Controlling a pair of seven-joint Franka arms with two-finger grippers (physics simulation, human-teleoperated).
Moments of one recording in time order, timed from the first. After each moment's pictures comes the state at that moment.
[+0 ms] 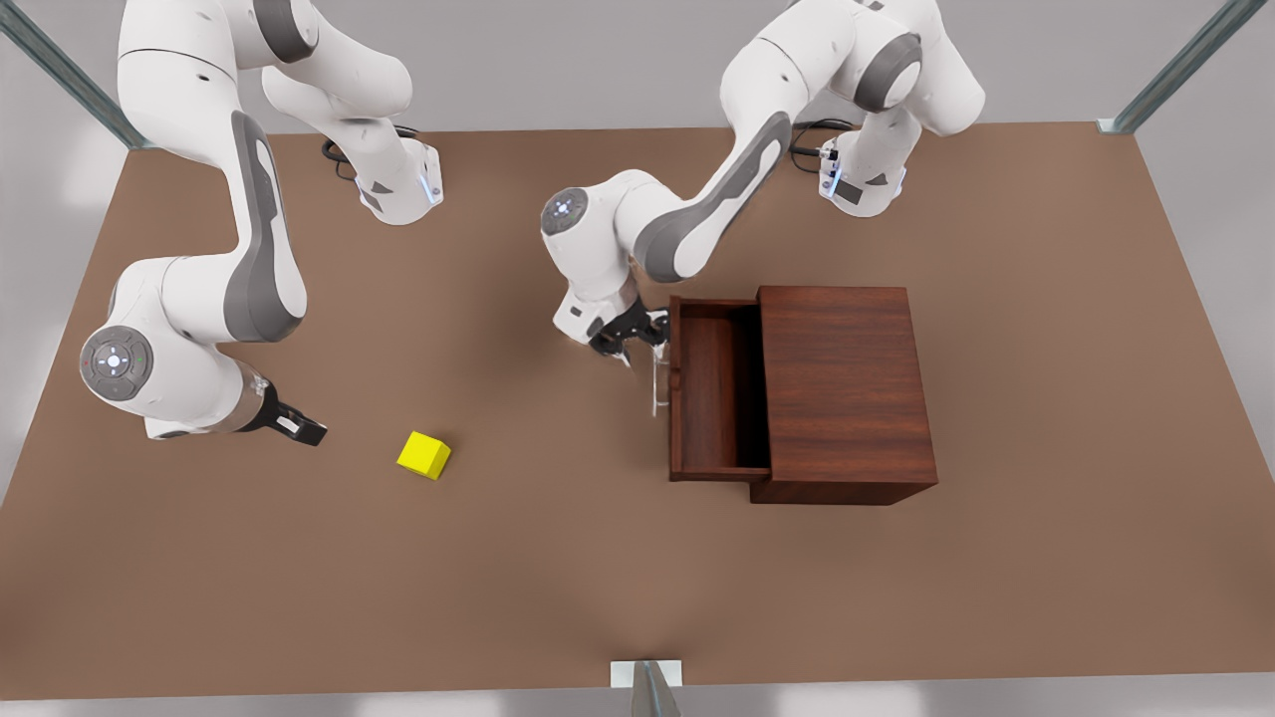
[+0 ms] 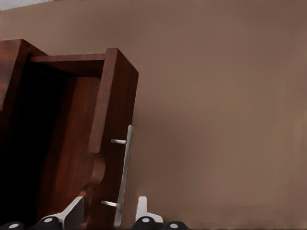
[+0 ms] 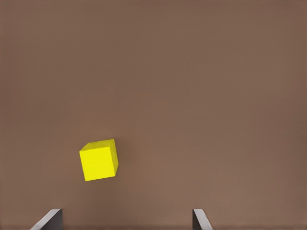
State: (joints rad) left arm -1.03 0.63 0.14 -1.21 0.26 1.73 -1.02; right arm -0.02 0.31 0.08 -1.54 -0.02 1.71 0.59
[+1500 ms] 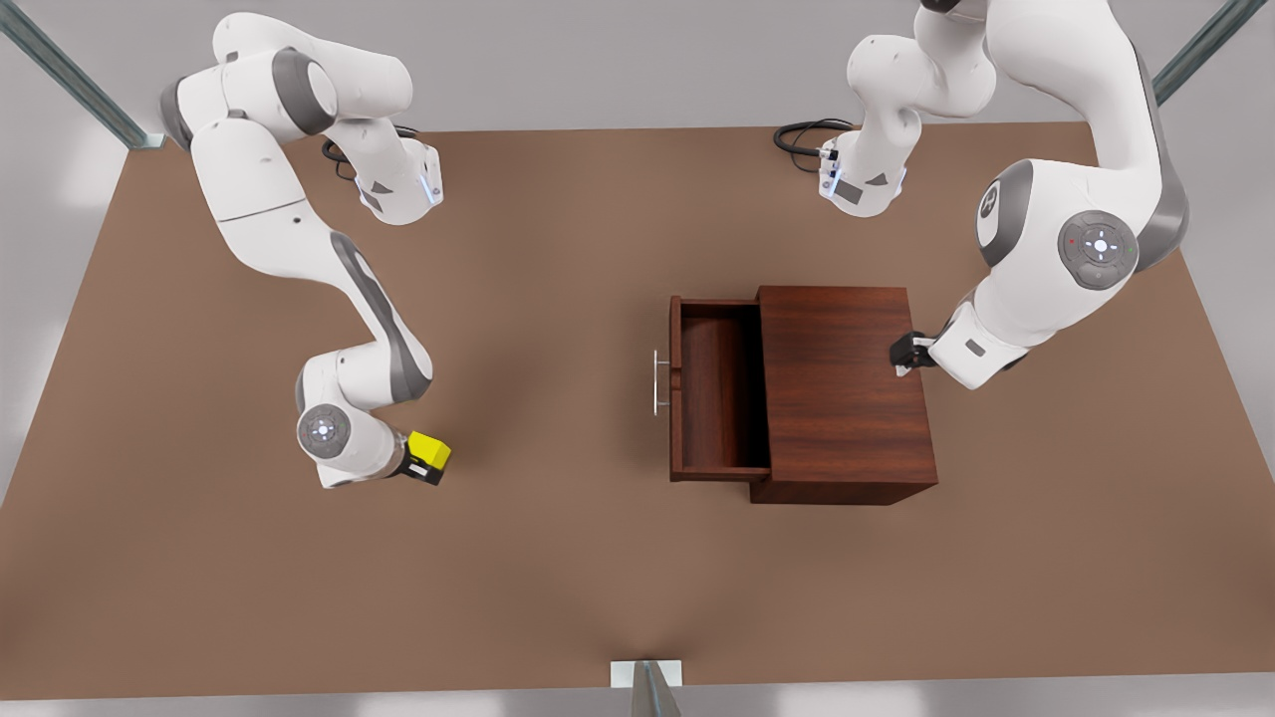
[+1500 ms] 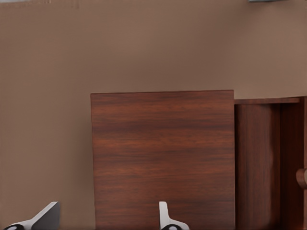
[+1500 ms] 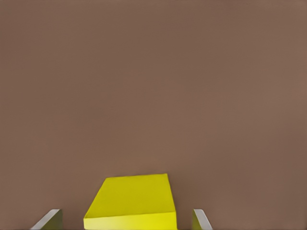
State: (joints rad) left arm -0.35 0.18 0.16 -1.54 -0.04 1.68 -0.11; right arm -0.02 0.63 0.22 -1.75 -0.13 2.29 0.69
